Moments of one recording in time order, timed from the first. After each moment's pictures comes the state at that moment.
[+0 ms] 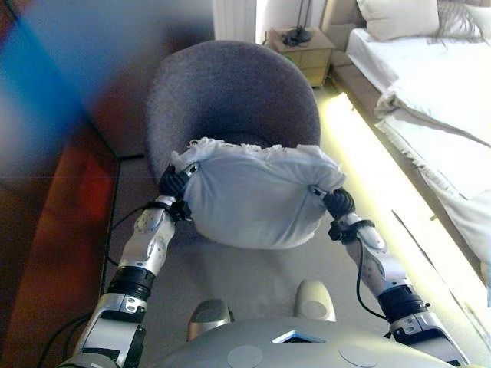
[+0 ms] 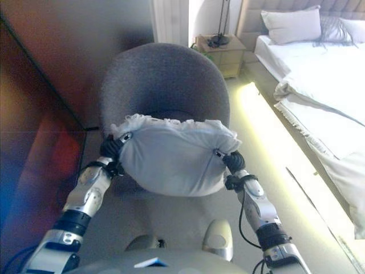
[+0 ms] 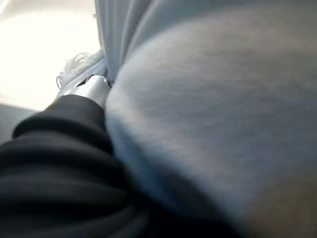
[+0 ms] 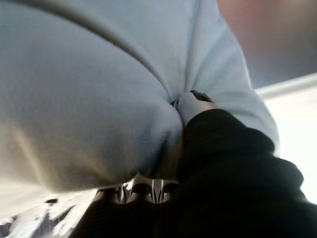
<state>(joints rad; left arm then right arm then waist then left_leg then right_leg) -0.14 0.38 -0.14 0.34 -0.56 -0.03 -0.02 -0.01 -0.35 0.21 0.25 0.62 -0.02 0.11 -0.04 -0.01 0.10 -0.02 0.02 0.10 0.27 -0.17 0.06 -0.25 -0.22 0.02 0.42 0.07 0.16</state>
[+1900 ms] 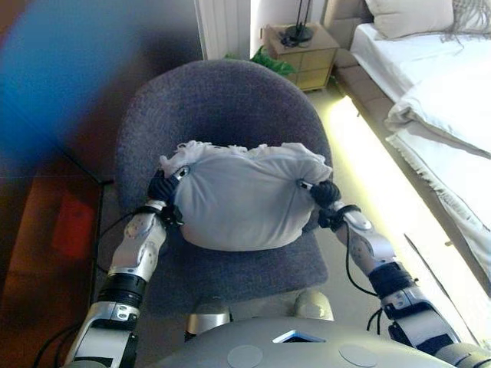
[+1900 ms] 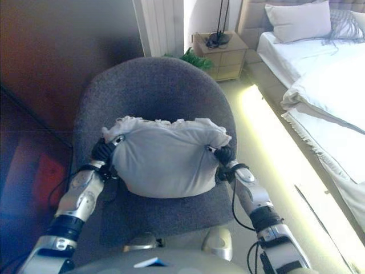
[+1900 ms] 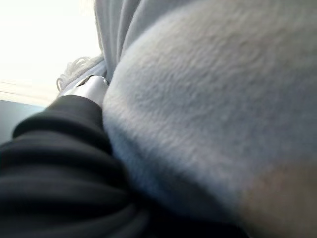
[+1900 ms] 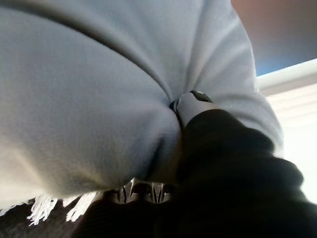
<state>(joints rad) -0.20 0.41 -0.12 0.39 -0.58 0.00 0.06 -0.35 -0.34 0.31 0.51 0.61 0.12 0.04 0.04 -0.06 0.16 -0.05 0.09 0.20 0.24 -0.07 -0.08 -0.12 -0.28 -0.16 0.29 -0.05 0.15</state>
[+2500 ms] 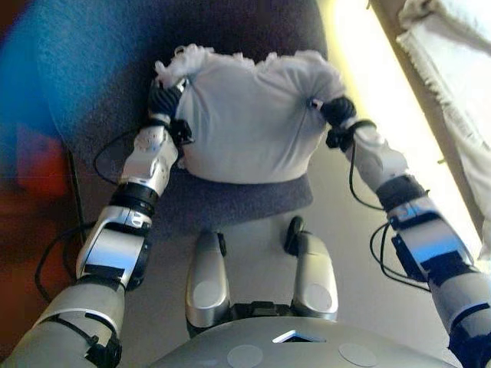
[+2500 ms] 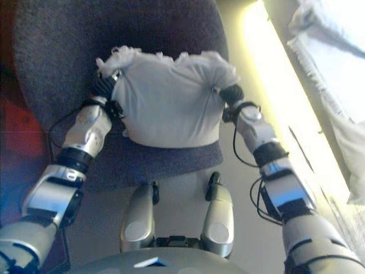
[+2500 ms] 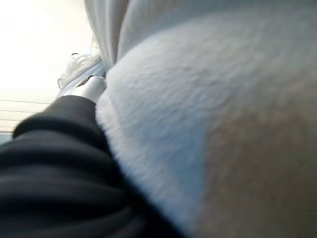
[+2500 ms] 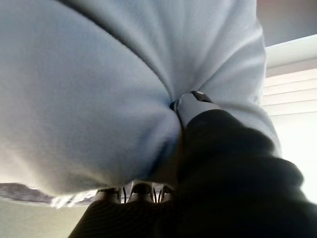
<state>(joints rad) -0.80 0.45 -0.25 0.66 -0.63 -0.03 0.24 -0.88 -0.46 0.37 0.72 0.70 0.10 0.00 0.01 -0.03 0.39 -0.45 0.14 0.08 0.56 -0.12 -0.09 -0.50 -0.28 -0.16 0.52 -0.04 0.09</state>
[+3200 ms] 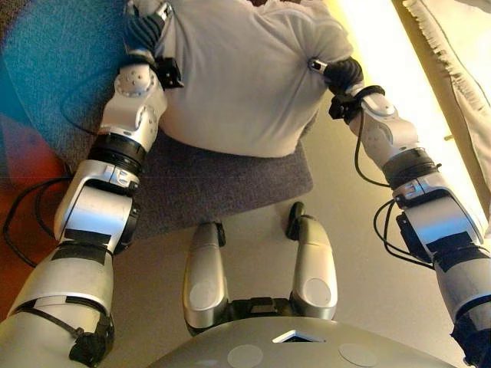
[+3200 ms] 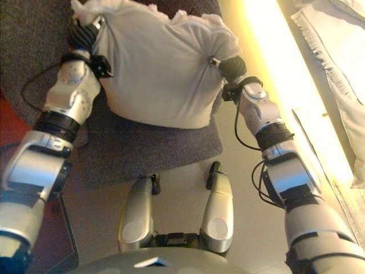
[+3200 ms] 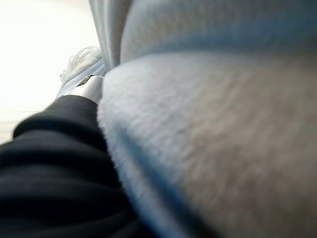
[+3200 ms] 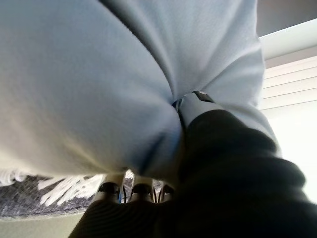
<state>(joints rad) -1.07 0.54 -0.37 0.74 -0.67 -0.03 0.35 -0.97 -0.47 0.41 0.73 0.81 0.09 0.02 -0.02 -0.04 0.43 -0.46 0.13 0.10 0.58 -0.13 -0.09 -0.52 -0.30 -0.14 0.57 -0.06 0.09</state>
